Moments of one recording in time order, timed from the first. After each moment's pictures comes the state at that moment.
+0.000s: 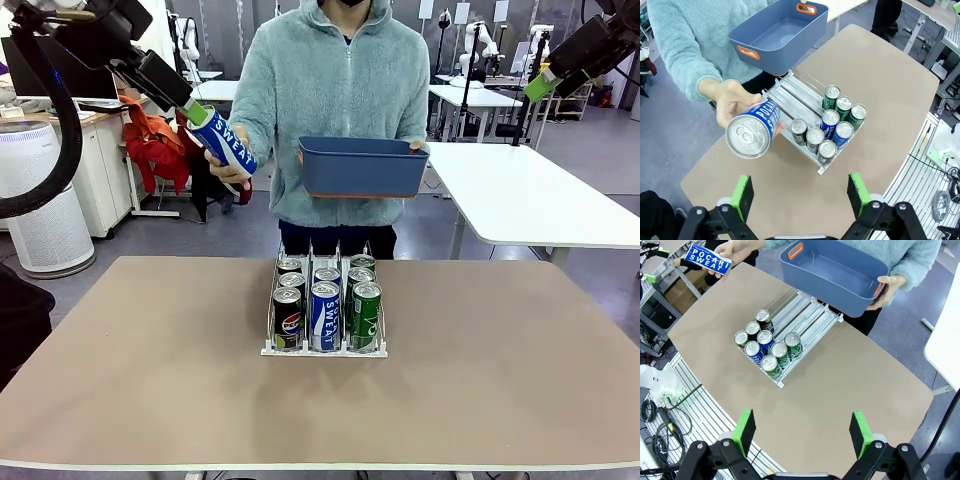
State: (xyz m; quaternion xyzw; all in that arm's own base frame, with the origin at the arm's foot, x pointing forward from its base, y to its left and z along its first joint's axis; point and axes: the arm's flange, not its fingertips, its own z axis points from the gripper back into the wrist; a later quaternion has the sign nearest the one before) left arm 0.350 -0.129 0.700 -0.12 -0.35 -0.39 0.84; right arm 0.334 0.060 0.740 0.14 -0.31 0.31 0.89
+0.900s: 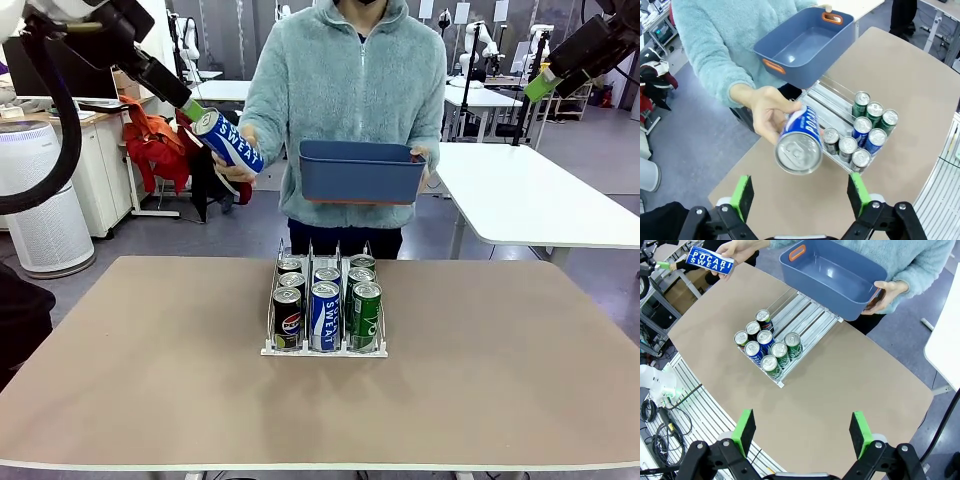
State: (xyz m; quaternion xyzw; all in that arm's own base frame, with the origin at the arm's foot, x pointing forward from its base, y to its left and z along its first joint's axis) left arm 0.383 -0.120 0.691 -0.06 -0.40 -0.40 0.82; right arm 0.334 0.060 0.740 0.14 -0.31 0.31 0.89
